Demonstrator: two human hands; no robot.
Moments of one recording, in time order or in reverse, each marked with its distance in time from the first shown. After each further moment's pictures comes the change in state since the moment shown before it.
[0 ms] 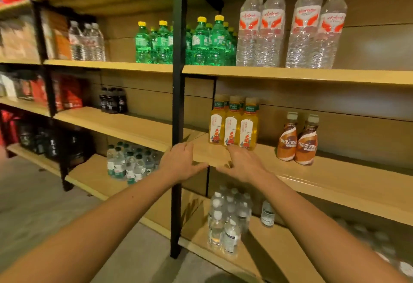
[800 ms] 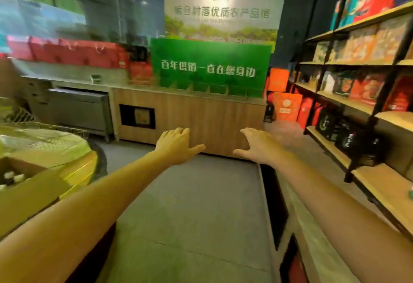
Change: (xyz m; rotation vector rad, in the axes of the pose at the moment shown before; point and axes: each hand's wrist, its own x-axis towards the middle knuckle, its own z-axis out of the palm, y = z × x) left_hand -0.618 -0.287 -0.274 0.441 0.056 -1.251; right_hand -0.240 -0.621 0.016 0.257 -0.160 -1.240
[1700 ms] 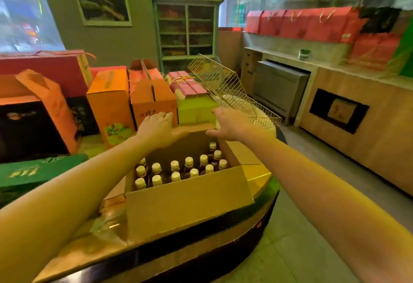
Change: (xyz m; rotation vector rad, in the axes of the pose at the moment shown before) left_hand -0.099 -0.519 -0.052 0.286 -0.007 -1.083; right_hand 0.298 -0.612 0.146 0.134 -0.107 -1.109
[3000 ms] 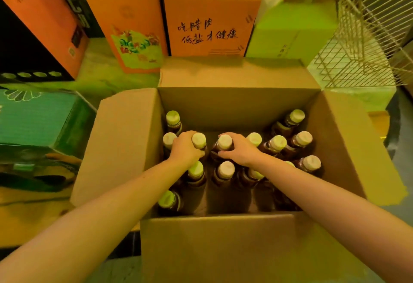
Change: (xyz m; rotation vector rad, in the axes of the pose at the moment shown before) left_hand 0.112 -0.124 0.274 -0.760 -0.314 -0.582; right_hand 0.187 -0.068 0.303 0.744 -0.619 0.090
